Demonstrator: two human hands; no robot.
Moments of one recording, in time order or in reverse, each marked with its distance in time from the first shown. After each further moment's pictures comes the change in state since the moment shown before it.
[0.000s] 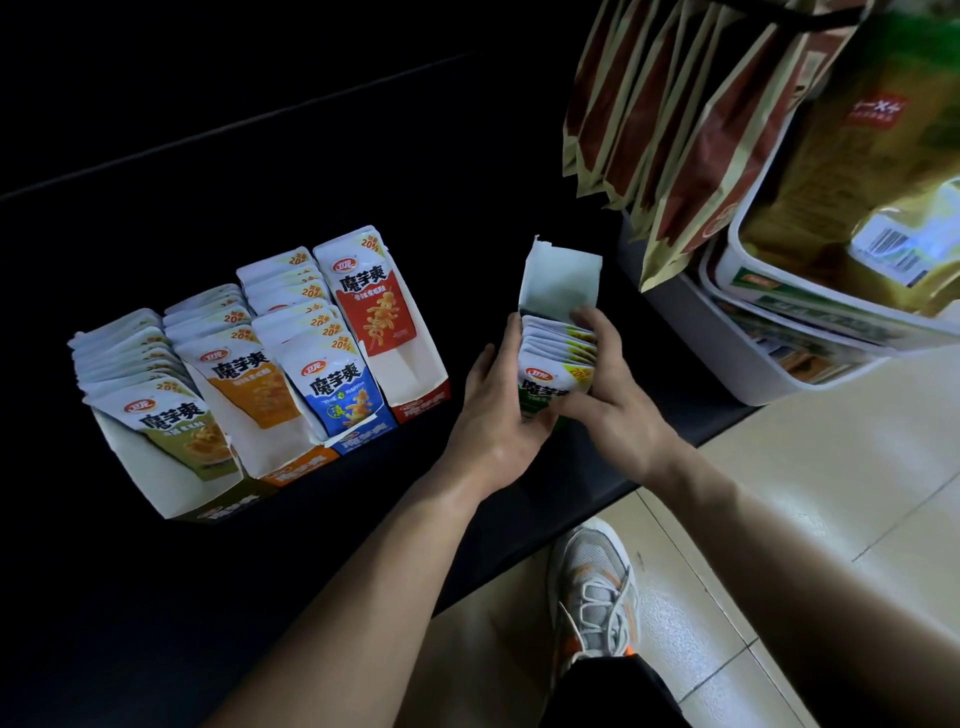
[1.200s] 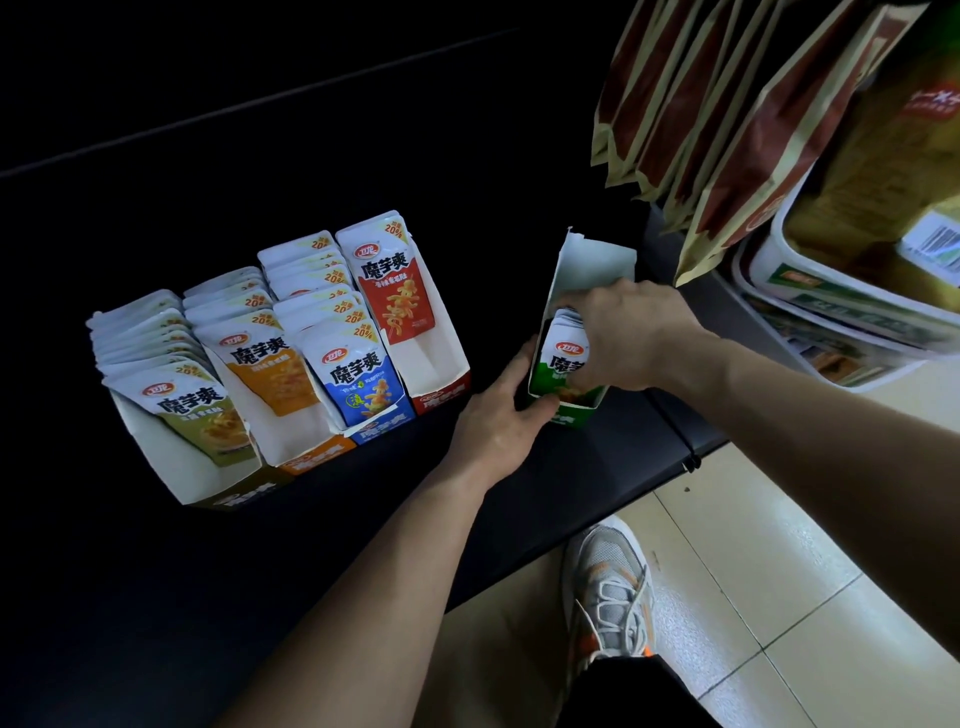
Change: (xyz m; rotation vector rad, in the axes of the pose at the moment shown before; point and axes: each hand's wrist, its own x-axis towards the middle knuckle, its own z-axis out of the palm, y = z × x) left_hand 0.004 -0.020 -0.008 -0.119 -0.069 -0.196; right_hand 0.060 -0.062 -0.016 -1.241 -0.144 -0.056
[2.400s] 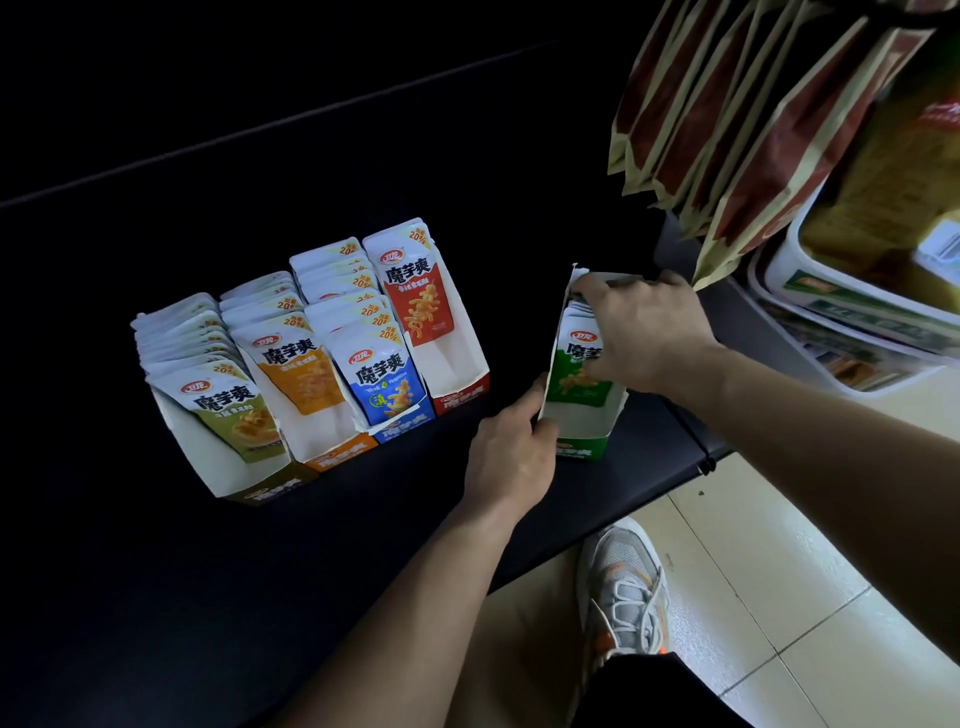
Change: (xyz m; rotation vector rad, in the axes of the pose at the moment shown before) left_hand -0.039 0.009 0.003 0.086 0.107 -0.051; right_hand 0.001 0.000 0.011 -0.098 0.190 -0.017
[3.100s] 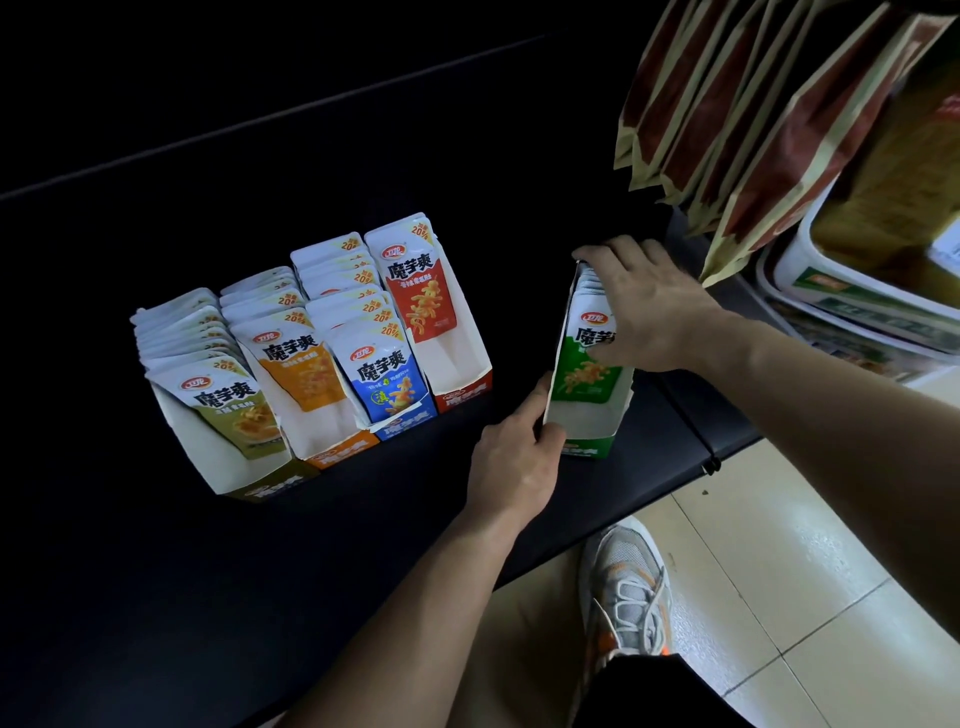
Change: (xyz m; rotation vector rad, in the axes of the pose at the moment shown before) left_hand -0.001 -0.012 0.007 0.009 0.001 0.018; right_hand 0.017 0.015 -0.001 0.226 -0.091 -0.019
